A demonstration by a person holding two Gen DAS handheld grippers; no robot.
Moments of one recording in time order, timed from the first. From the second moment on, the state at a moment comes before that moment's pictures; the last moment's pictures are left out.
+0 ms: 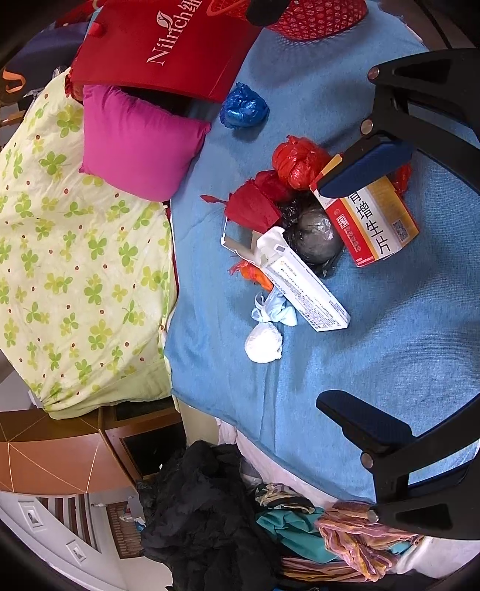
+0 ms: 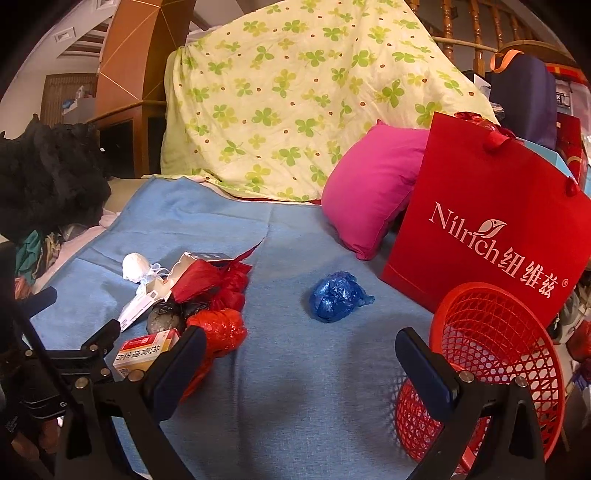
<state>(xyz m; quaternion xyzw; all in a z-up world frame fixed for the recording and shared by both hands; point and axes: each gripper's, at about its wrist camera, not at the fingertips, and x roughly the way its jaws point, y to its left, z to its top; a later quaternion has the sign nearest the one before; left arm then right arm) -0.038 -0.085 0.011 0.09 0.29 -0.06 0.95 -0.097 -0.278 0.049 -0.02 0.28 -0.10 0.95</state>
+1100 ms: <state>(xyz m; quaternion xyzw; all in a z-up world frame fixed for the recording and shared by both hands) -0.007 -0.112 -0.019 0.09 0.37 -0.23 0.90 0.104 -0.398 -0.029 0.24 0.40 -0.17 0.87</state>
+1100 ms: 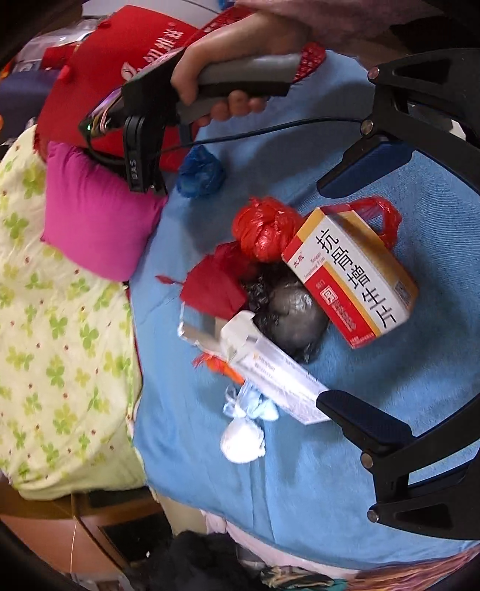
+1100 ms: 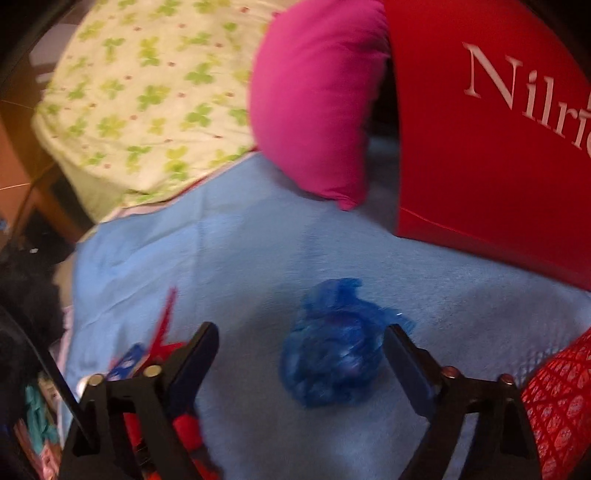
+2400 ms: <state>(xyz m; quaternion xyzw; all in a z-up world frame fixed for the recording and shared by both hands) -0.076 -0.172 0.082 0.03 0.25 -0.37 0.89 -0.163 -0.432 0.093 0.23 0.18 -0.11 0.95</state>
